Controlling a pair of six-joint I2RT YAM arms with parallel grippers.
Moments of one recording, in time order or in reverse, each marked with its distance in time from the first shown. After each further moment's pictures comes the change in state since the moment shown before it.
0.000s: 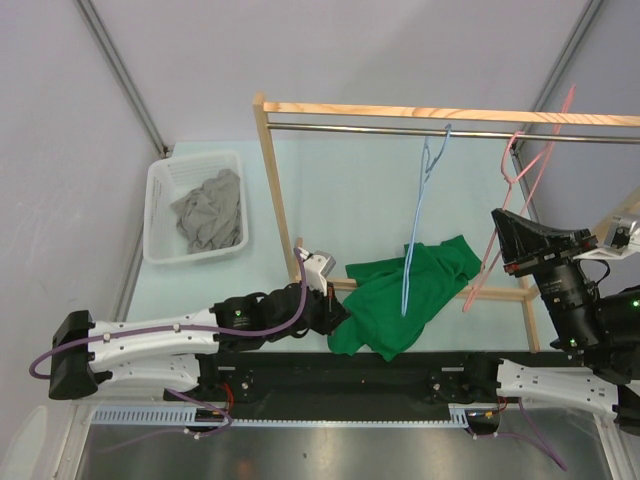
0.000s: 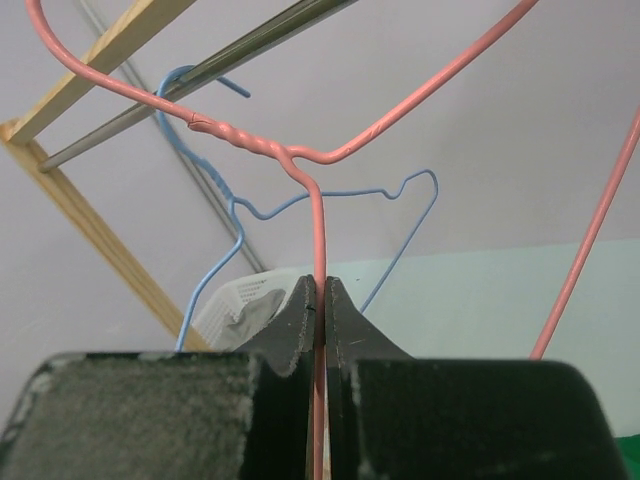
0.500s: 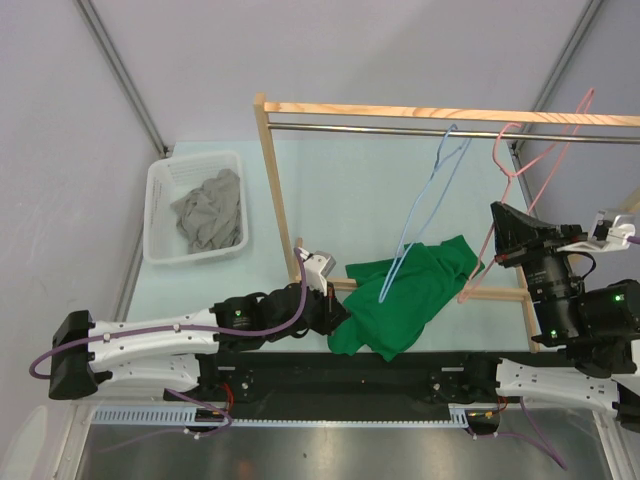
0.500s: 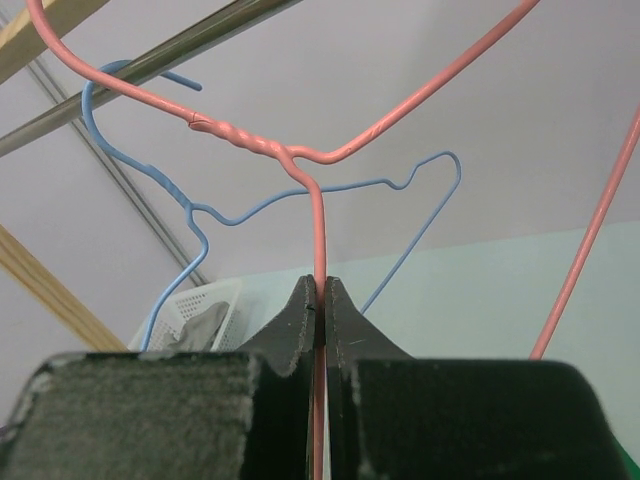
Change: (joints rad) left arm 0.000 0.000 0.000 0.000 0.003 0.000; right arm 0.008 0.051 -0.027 0.123 0.161 -0.122
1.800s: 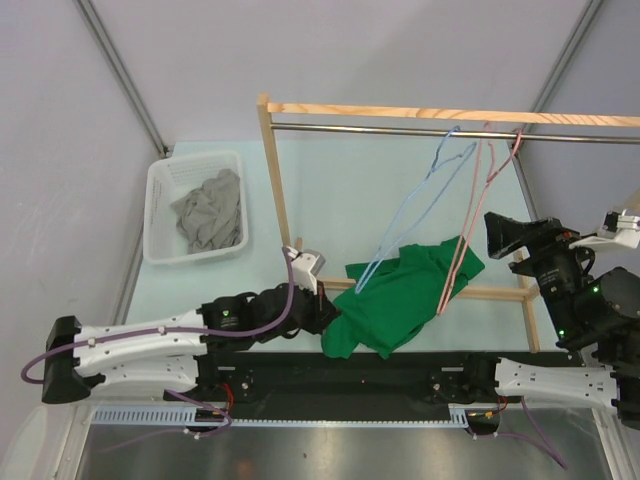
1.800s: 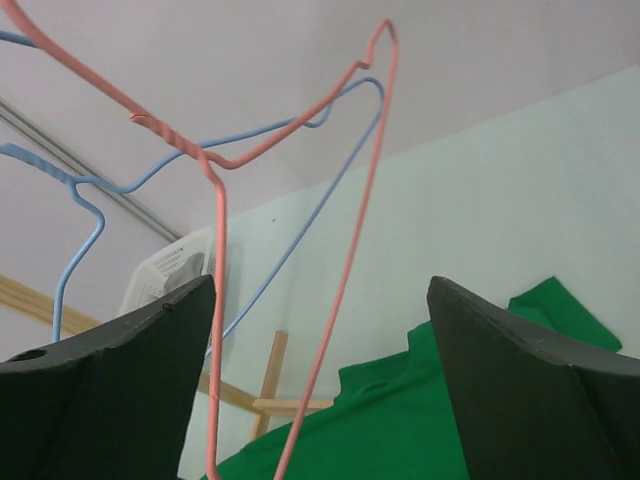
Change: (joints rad) left arm 0.000 -0.053 0.016 -0.092 -0.028 -0.015; right arm 0.002 0.077 0.223 -0.630 0.165 0.520
